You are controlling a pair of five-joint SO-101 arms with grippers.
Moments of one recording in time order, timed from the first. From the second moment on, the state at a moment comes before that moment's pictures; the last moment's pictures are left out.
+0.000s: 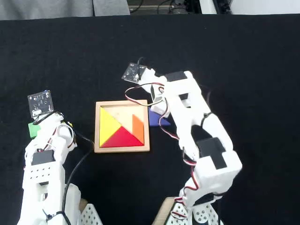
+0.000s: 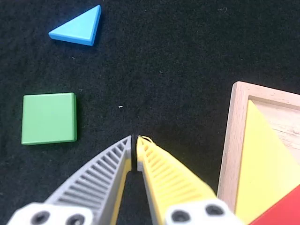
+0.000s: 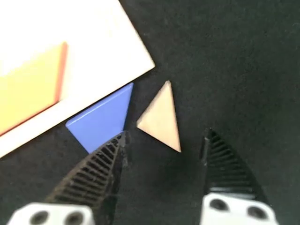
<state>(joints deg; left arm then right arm) -16.7 -55.3 81.0 31.8 2.9 -13.7 14.0 13.7 61.5 49.2</state>
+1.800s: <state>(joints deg) -16.7 -55.3 81.0 31.8 2.9 -12.1 10.8 9.8 62.8 36.6</state>
